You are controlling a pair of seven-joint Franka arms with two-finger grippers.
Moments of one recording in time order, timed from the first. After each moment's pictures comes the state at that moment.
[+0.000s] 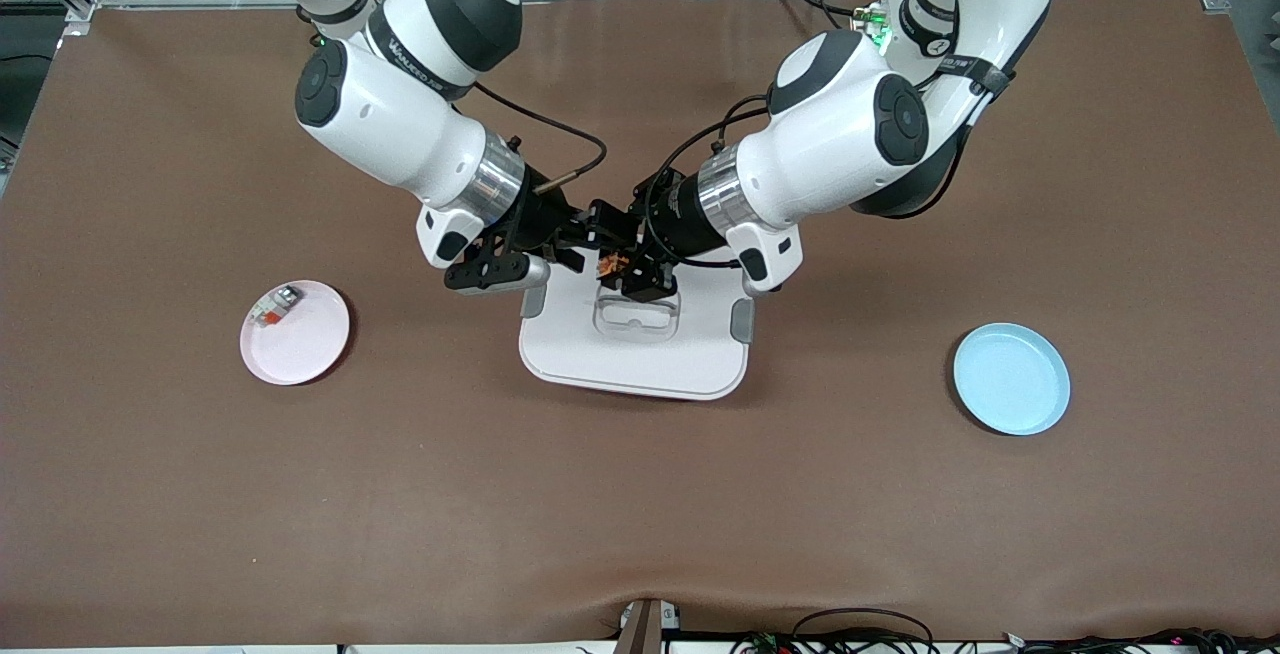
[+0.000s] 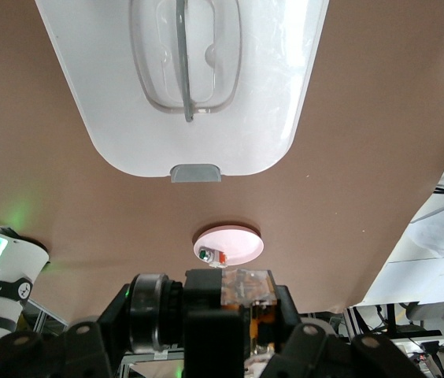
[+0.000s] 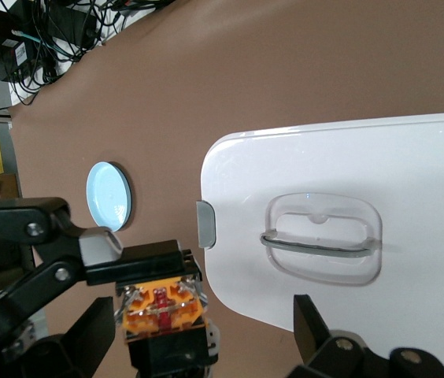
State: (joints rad) left arm -0.15 0.50 -0.63 -1.42 -0.38 2.26 -1.93; right arm 0.49 0.31 0.13 -1.59 0.55 2.29 0.47
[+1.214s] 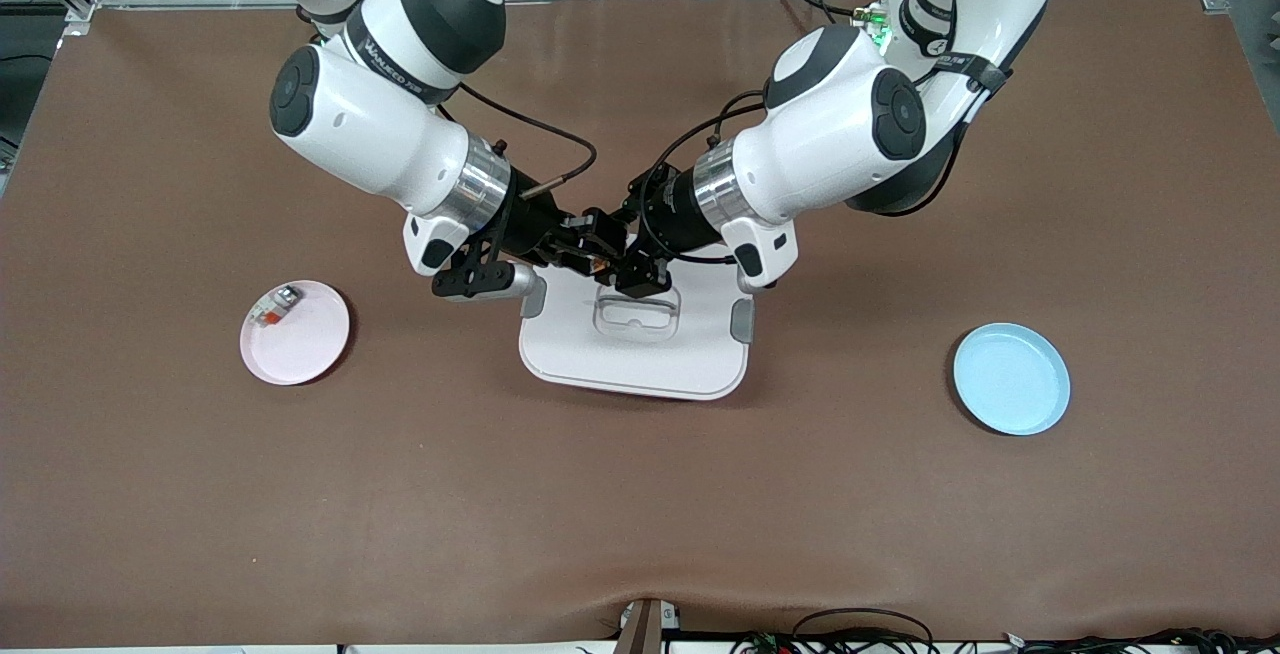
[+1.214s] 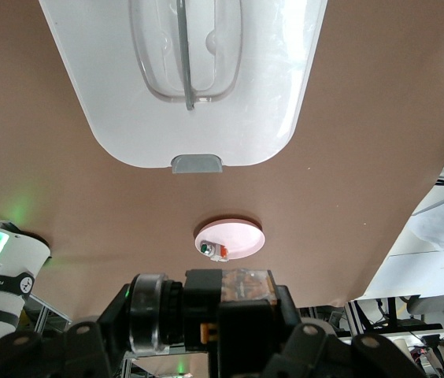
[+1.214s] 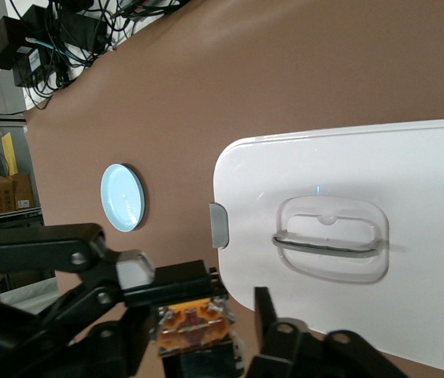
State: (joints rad) left arm -0.16 0.50 -0.63 -1.41 -0.38 2.26 -1.93; right arm 0.47 0.32 0.12 -1.54 0.59 2.23 0.47
